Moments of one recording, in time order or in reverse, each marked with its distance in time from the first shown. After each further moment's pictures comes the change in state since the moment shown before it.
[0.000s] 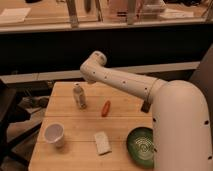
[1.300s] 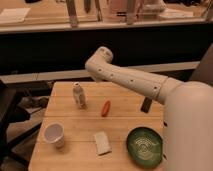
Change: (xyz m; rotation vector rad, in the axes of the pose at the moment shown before) arm 0.031 0.025 -0.034 -0.058 0.064 0.088
